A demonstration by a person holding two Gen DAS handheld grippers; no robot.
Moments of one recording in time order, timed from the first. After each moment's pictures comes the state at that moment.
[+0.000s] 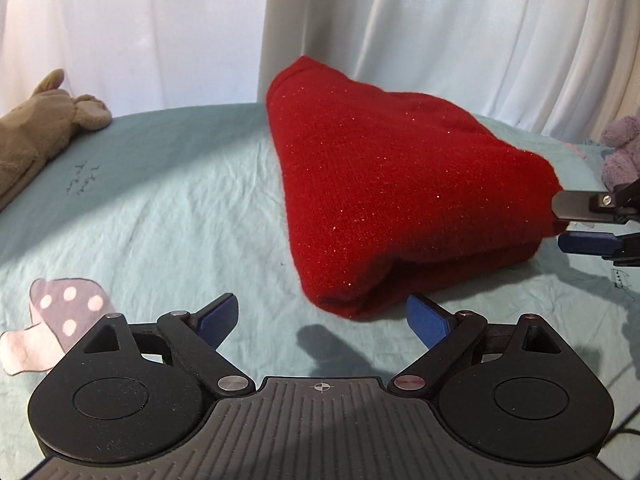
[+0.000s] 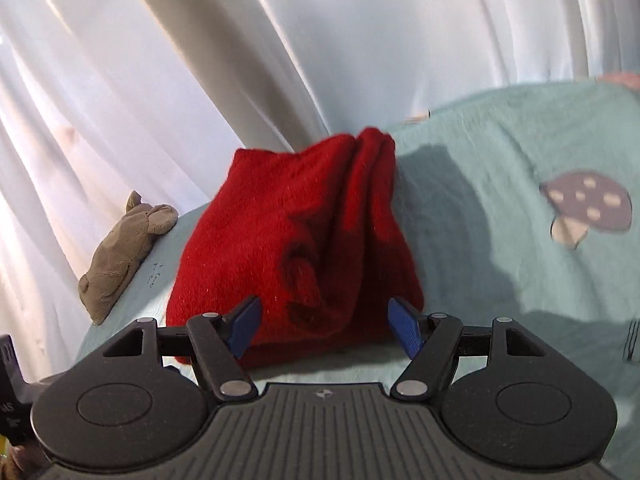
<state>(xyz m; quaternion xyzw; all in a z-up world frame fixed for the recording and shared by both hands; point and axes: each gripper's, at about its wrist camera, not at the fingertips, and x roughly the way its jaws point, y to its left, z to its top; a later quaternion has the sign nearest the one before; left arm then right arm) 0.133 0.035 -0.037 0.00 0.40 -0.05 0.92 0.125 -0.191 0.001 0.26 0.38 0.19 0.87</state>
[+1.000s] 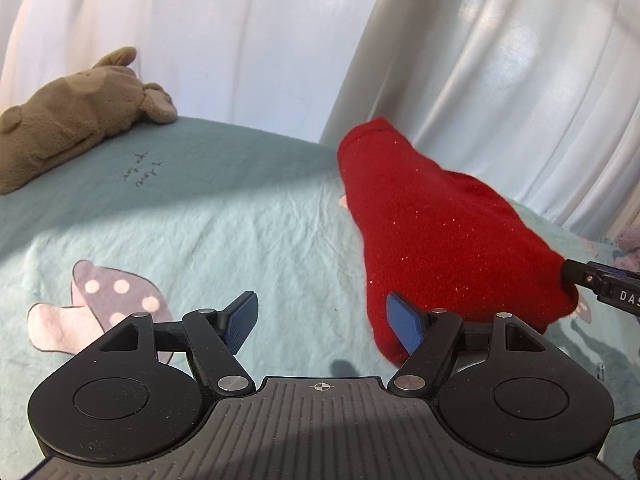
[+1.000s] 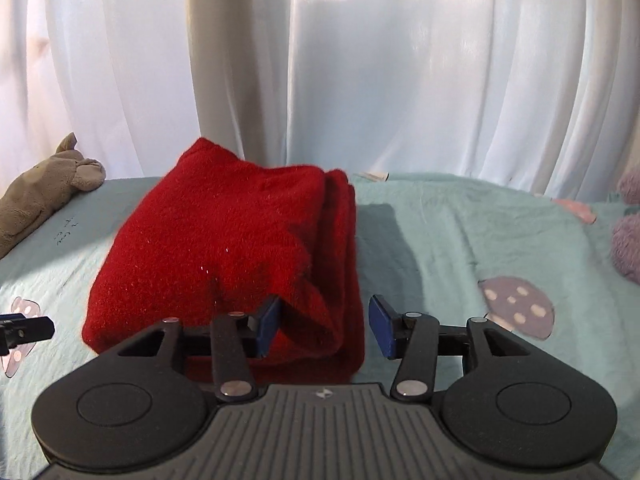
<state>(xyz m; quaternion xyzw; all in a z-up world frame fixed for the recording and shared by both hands) 0.124 0.090 0.008 -0.11 0.36 0.00 0.93 0.115 -0.117 0.042 -0.01 0.30 0.07 0.95</state>
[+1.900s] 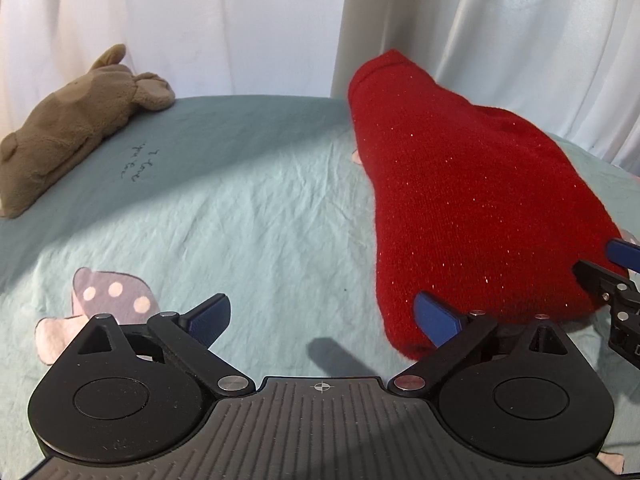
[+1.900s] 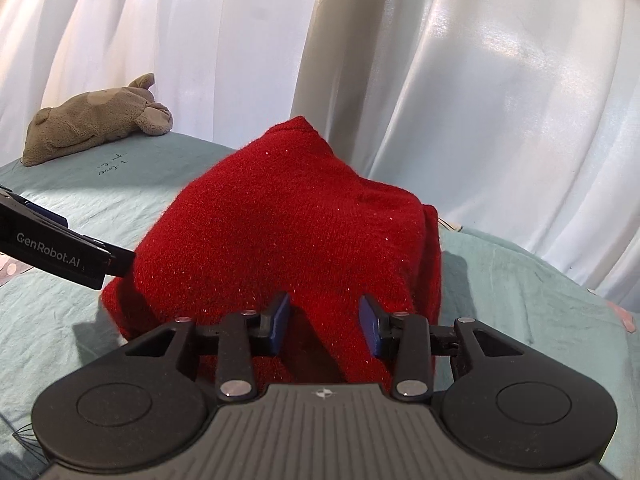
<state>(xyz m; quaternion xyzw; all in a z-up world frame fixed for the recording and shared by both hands) 0.161 0.044 -0.015 -0.02 0.43 0.06 0.90 0.116 -0.078 0.014 -0.12 0.29 0.14 0.94</state>
